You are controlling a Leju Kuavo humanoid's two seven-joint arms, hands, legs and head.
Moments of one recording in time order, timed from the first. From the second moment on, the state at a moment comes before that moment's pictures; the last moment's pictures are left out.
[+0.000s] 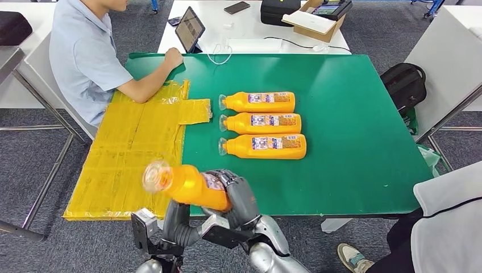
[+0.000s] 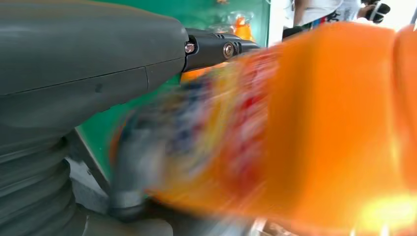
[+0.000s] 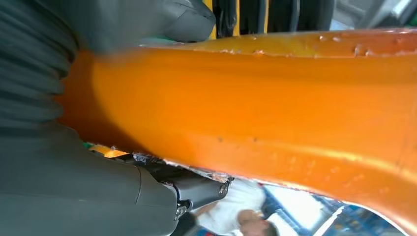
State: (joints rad) left arm 0.03 -0.13 -0.51 -1.35 0.14 0.09 -0.58; right arm -0.21 0.15 0.61 -1.07 0.52 -0.45 -0.52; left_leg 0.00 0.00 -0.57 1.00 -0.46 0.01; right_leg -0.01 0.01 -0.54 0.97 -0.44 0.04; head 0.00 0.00
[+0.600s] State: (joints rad) left arm 0.04 -0.13 -0.44 -1.34 0.43 -0.02 -0.39; right arm -0.26 0.20 0.73 -0.84 0.54 -0.58 -0.55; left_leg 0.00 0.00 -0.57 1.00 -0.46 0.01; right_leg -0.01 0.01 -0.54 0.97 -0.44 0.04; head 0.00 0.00
